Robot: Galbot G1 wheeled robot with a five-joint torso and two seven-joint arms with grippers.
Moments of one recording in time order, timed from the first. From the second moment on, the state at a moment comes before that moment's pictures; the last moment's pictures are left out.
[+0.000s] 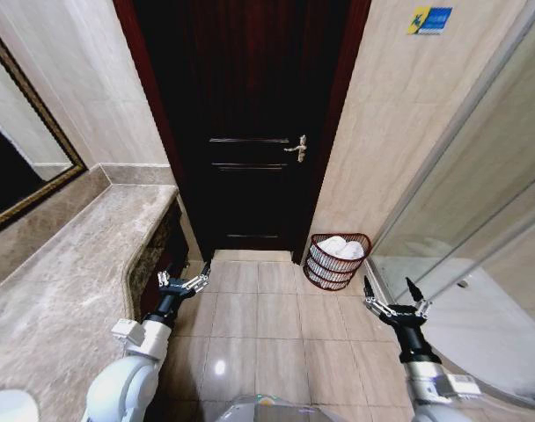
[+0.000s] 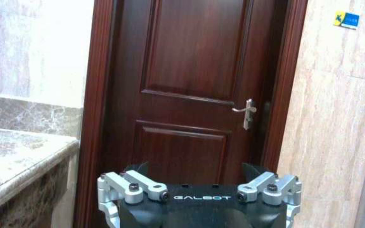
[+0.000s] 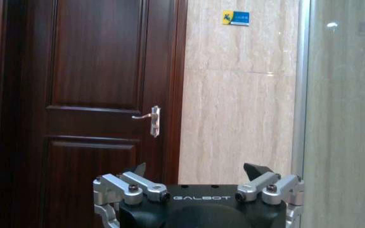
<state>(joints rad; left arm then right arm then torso) 1.72 -1.40 -0.72 -2.35 -0.38 0.11 0.16 -1.91 1.35 0.74 2.31 0.25 0.23 0.04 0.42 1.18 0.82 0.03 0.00</state>
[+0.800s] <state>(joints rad) 1.72 -1.40 -0.72 -2.35 -0.38 0.11 0.16 -1.91 1.35 0.74 2.31 0.25 0.23 0.04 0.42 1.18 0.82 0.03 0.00</state>
